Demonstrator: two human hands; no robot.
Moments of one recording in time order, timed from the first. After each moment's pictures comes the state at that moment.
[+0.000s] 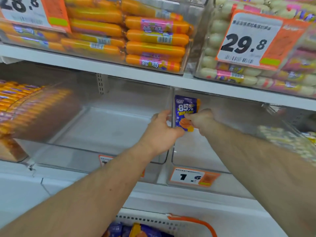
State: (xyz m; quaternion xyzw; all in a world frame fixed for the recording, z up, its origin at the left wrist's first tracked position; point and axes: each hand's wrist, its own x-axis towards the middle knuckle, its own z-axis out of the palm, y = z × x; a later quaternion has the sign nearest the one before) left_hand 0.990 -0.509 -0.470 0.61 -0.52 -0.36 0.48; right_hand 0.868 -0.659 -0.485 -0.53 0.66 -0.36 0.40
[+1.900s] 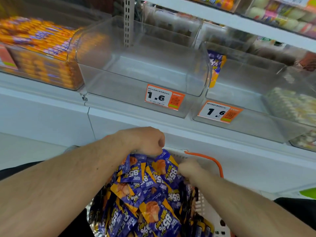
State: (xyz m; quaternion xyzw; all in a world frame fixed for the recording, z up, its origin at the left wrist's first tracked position) left_hand 1.062 -0.343 -0.544 0.61 -0.72 -0.32 -0.04; right_hand 0.865 -0.389 -0.678 -0.59 0.70 0.06 0.41
